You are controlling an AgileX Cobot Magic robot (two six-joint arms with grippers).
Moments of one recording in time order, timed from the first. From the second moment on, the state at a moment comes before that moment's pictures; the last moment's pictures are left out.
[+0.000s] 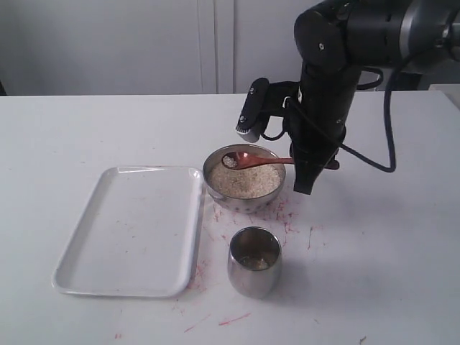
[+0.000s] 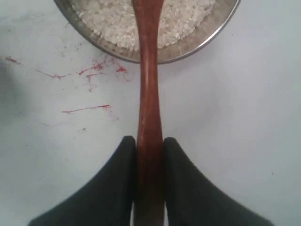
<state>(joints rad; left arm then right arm) -0.17 0.00 -0.02 -0.26 0.38 0.38 0.37 1.83 -1.46 -0.22 1.04 -0.65</state>
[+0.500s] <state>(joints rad) -0.17 0.00 -0.02 -0.26 0.38 0.38 0.37 1.67 -1.34 -0.21 1.03 -0.72</state>
